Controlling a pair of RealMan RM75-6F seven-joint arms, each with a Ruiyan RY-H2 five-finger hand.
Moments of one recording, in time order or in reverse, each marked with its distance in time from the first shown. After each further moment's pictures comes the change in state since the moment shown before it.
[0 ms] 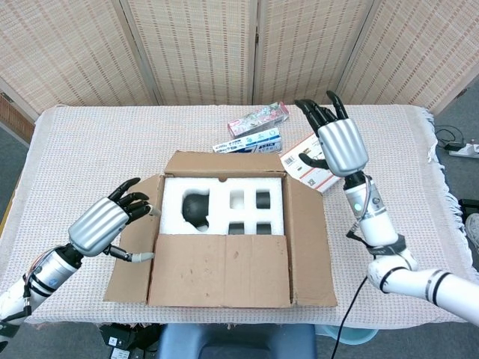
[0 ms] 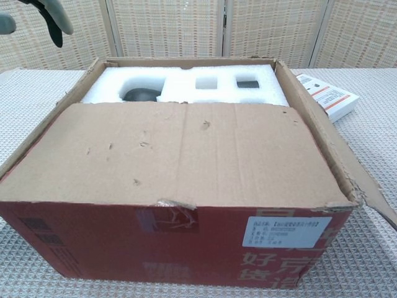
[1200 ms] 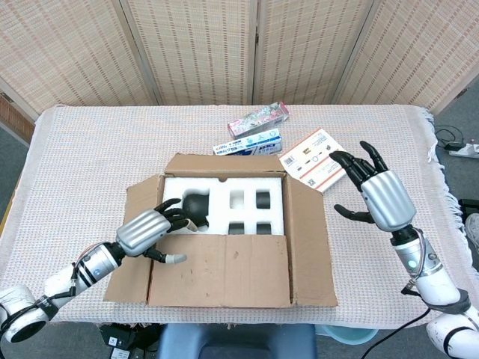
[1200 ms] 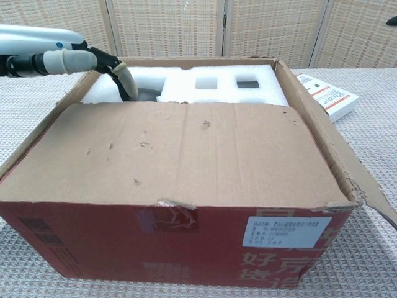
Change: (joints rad) left arm -0.177 -0.145 0.040 0.039 -0.069 -0.239 -0.098; right arm -0.270 0.203 -0.190 -0.178 -0.271 0.192 0.218
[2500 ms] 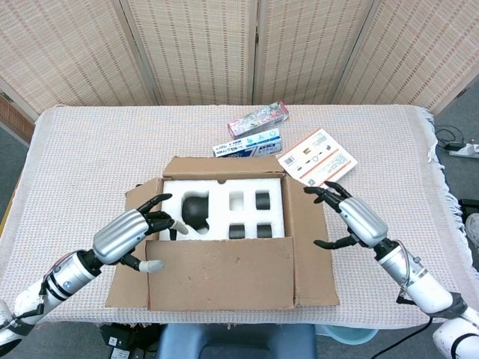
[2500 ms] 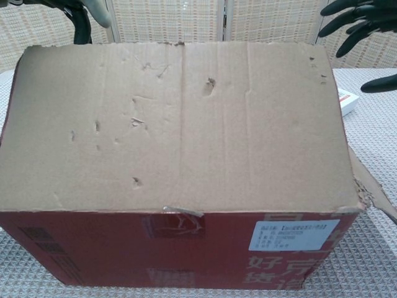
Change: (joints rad) left arm 0.076 0.104 0.037 -0.057 0.139 0.288 -0.228; right arm 0.059 0.051 -0.115 -0.050 -0.086 -0.245 0.554
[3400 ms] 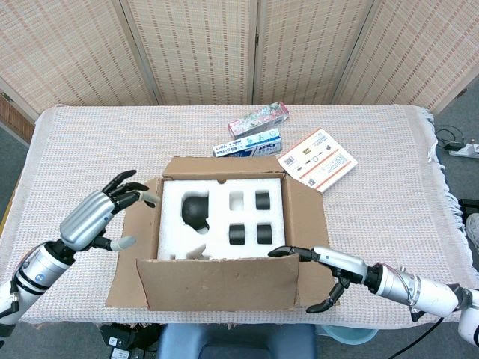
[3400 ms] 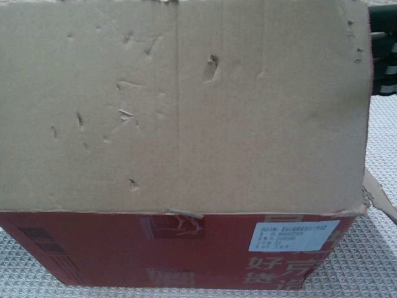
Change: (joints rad) left arm 0.070 0.082 -0.044 -0.005 -0.133 0.068 0.022; right arm 0.227 0.016 -0.304 0.173 -0.505 0.287 0.980
